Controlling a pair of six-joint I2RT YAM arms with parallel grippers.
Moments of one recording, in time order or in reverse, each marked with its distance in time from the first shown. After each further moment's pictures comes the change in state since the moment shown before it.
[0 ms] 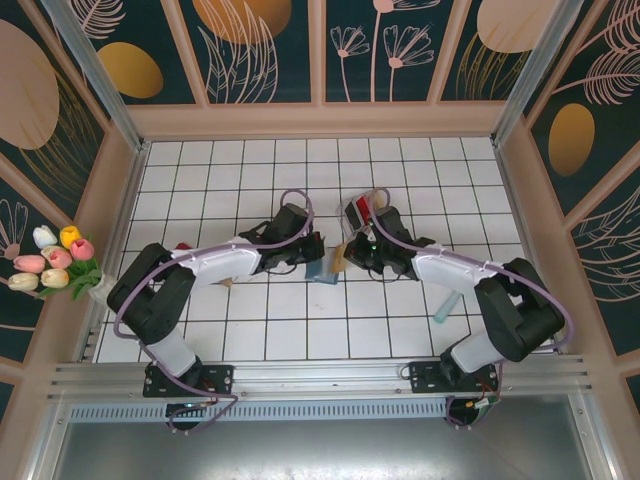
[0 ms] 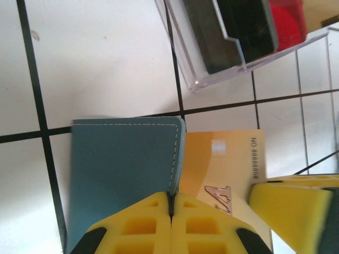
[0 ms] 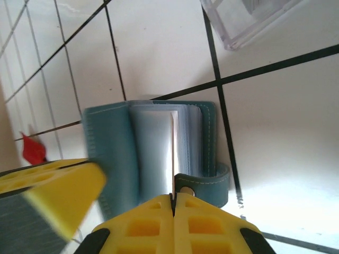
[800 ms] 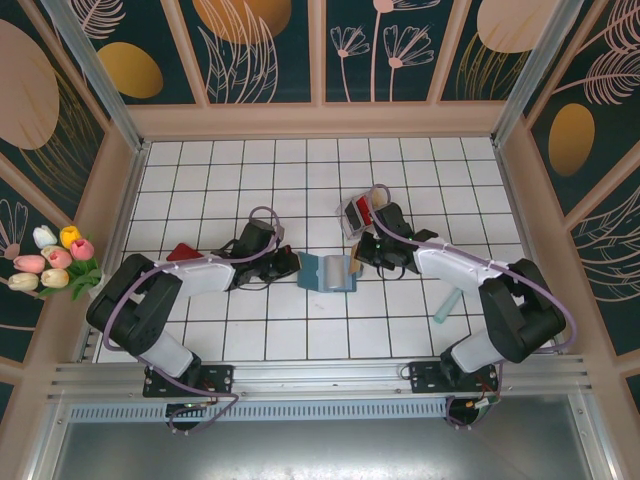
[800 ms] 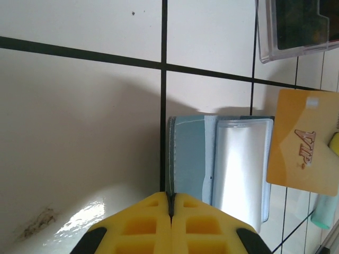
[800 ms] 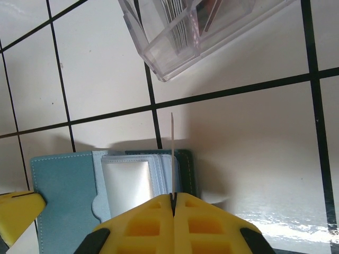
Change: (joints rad) left arm 0.136 -0.089 -0.293 0.173 0.163 -0.068; right arm -0.024 -0.017 0.060 -0.187 0.135 -0.174
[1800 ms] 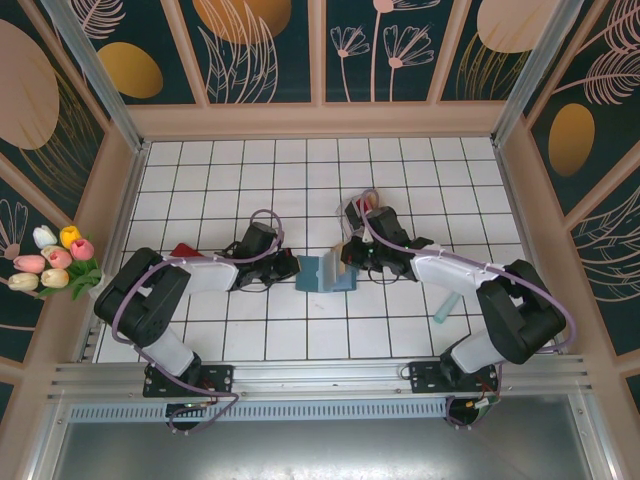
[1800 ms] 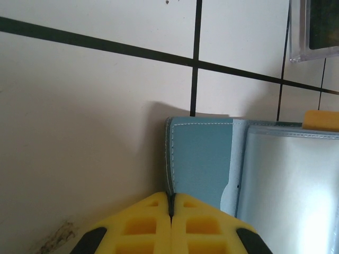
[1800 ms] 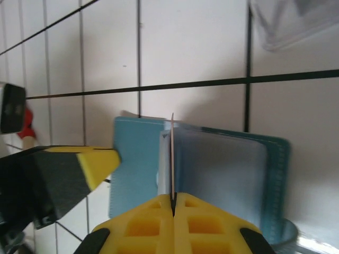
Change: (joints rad) left arm 0.000 0.054 -0.016 0.048 -0.013 -0.021; right arm 0.055 -0.003 -0.057 0.200 -0.174 0.003
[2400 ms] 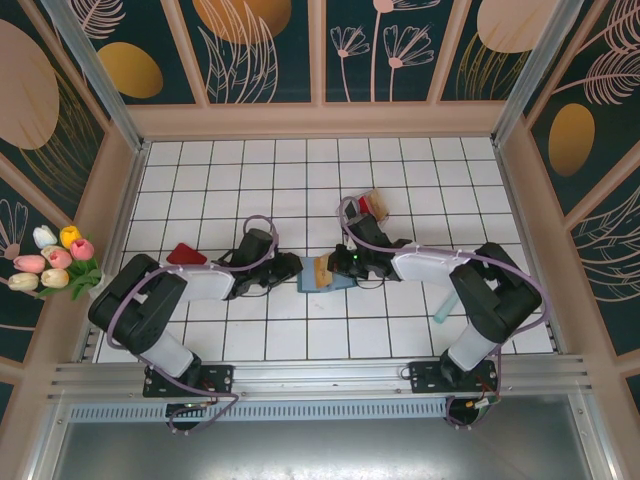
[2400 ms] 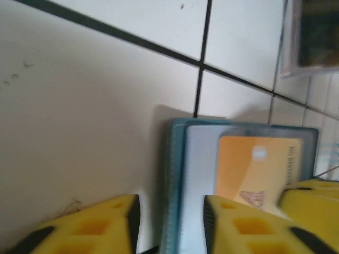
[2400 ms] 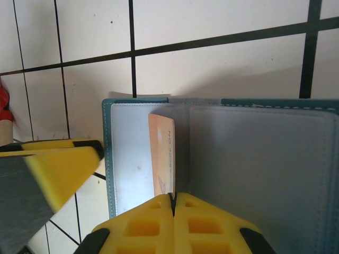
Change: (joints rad) left arm -0.014 -0.058 -0.077 0.095 -0.051 -0.112; right arm 0.077 0.158 0.040 0.037 0.005 0.045
